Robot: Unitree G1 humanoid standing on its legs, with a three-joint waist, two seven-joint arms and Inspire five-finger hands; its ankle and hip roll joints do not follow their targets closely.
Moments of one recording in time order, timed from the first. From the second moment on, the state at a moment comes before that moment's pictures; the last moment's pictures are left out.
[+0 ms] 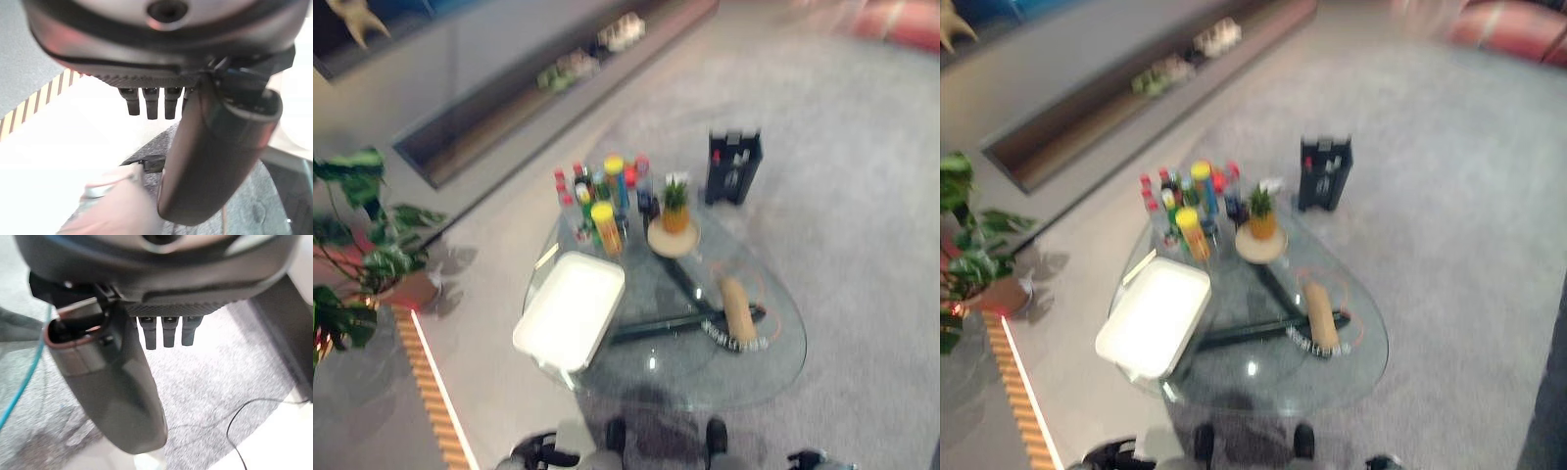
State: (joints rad) left arm -0.21 0.29 -0.14 1.27 -0.26 -0.04 -0.05; right arm -0.27 -0.39 0.20 1.39 -0.14 0.13 -0.06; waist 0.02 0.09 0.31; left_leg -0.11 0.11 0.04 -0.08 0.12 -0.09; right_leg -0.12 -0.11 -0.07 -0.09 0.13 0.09
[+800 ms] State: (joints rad) left arm -0.46 0.34 -0.11 1.19 -0.65 -0.09 0.01; right arm -0.58 -0.40 0.16 1.30 0.07 0.08 -0.27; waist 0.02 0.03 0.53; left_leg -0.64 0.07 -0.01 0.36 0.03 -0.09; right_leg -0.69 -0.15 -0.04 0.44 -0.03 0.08
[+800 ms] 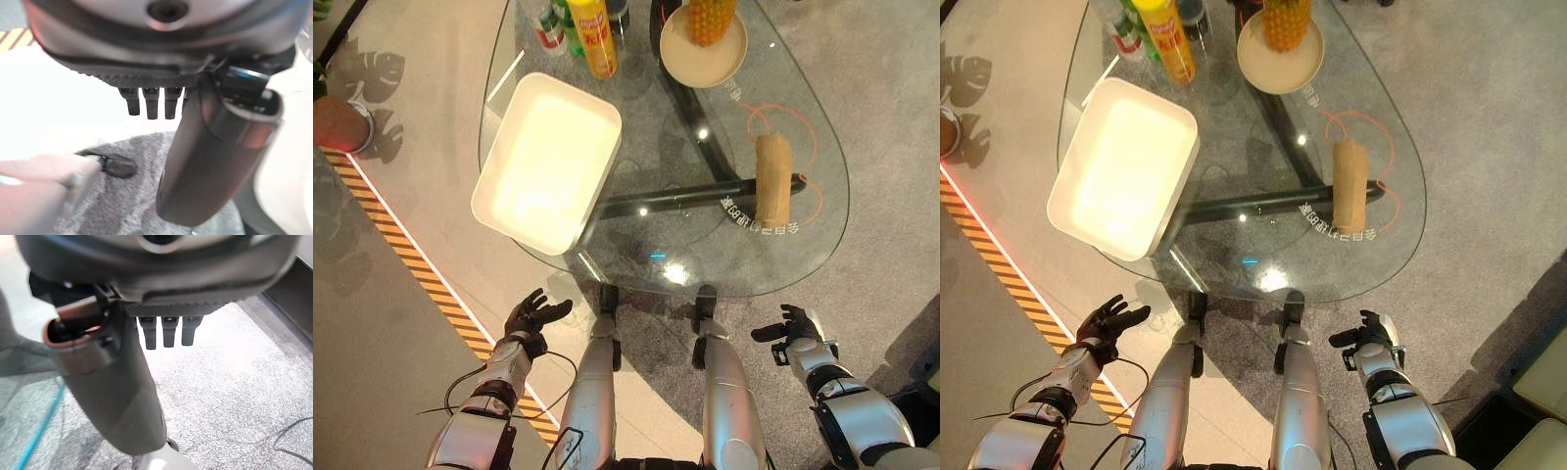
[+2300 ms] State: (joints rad) left arm -0.43 0.35 -0.11 1.20 -0.65 -0.10 -0.02; right arm -0.54 -0.45 -0.06 1.12 0.44 -0.18 -0.51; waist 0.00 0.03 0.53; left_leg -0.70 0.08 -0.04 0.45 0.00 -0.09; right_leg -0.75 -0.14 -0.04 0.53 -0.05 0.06
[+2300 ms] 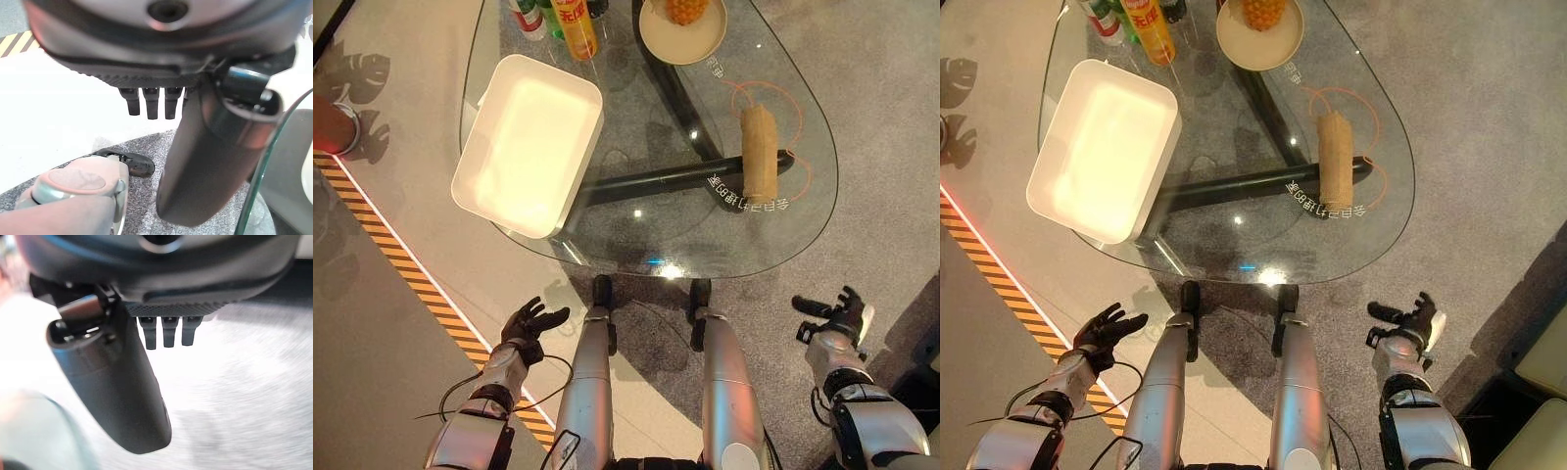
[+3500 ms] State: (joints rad) left arm -0.42 0.36 -0.16 1.16 -0.68 -0.09 0.01; right arm -0.67 -0.45 0.06 0.67 0.39 -0.32 -0.81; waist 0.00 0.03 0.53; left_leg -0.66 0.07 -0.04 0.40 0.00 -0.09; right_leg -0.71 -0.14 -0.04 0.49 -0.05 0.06
